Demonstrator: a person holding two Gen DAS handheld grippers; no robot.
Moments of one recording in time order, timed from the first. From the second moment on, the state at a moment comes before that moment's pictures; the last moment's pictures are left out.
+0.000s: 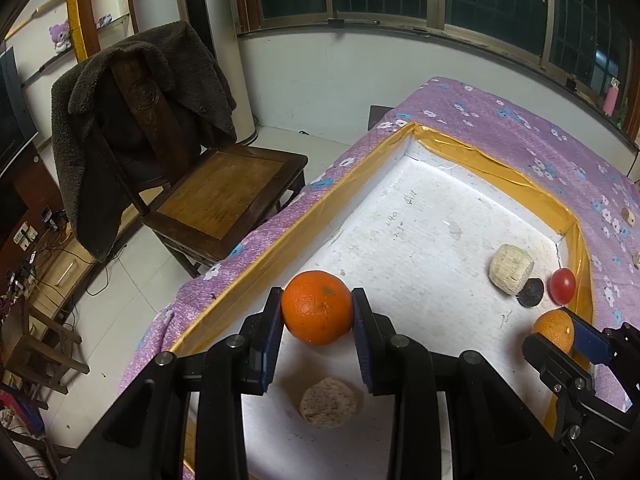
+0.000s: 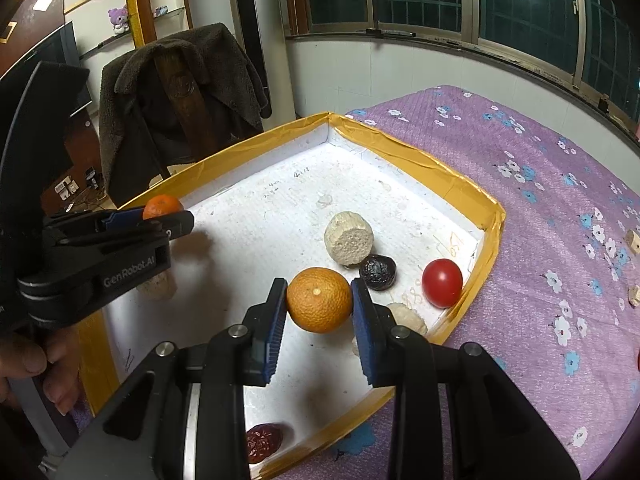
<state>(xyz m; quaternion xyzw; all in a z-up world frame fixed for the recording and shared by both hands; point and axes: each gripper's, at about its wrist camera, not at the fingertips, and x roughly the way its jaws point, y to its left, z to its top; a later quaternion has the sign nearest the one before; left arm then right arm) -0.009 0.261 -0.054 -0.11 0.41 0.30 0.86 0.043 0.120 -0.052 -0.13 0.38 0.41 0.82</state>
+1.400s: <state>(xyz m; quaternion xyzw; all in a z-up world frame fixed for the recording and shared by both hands) 0.020 0.122 -0.009 -0.06 0.34 0.19 0.92 0.066 -0.102 -0.029 -0.08 0.37 0.25 0.89</state>
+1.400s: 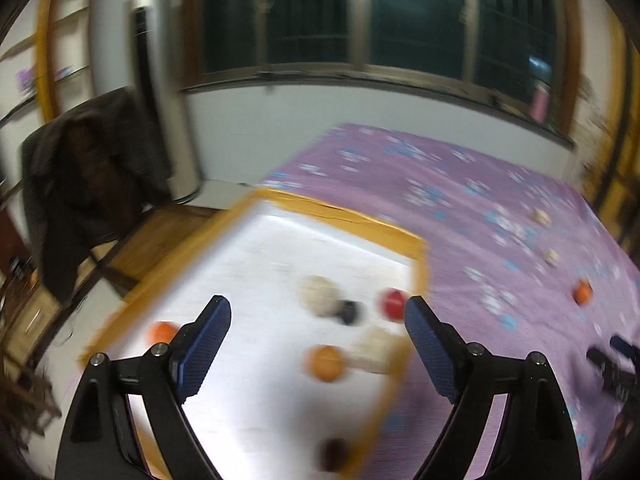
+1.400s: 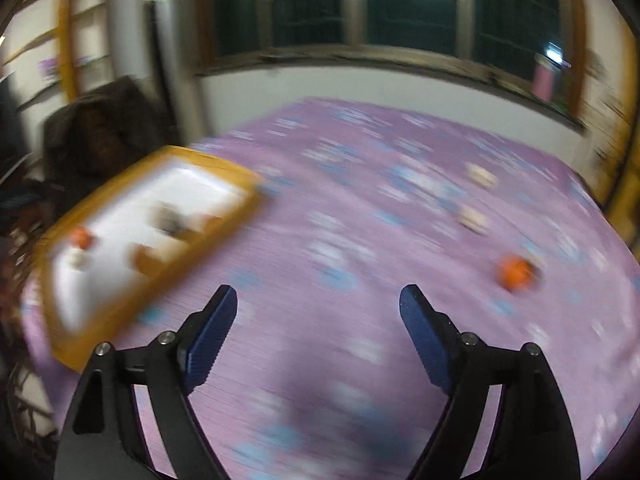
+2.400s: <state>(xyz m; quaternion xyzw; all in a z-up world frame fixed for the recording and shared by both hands) 0.167 -0.090 -0.055 0.02 0.40 -0.04 0.92 0.228 -0.218 -0.083 -0.05 0.45 0.11 0.89</state>
